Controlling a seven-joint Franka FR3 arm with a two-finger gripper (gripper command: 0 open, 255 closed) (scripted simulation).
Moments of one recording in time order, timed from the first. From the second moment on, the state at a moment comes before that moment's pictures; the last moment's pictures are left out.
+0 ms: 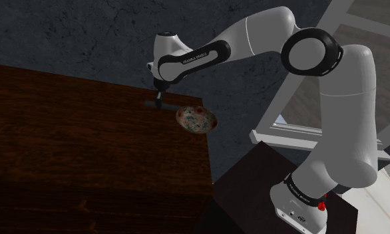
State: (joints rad) arm 0.20 0.61 0.10 -1.59 -0.16 2.24 -0.39
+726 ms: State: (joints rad) arm 0.19 0.58 0.10 -1.59 -0.15 2.20 -0.40
